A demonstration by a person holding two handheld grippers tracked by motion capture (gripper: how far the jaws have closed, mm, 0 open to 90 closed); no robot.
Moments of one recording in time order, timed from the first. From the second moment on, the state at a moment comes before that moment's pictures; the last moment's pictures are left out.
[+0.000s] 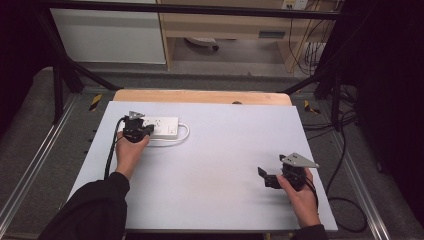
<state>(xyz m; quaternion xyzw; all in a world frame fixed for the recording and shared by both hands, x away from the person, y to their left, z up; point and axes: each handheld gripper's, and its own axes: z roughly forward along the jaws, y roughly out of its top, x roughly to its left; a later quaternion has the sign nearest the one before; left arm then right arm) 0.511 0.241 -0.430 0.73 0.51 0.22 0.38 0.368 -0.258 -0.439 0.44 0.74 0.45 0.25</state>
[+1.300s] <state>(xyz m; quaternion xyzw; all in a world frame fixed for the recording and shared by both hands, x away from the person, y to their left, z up) 0.508 0.237 -0.435 0.74 0.50 0.24 0.38 0.368 -0.257 -0.439 0.43 0.74 0.45 0.25</state>
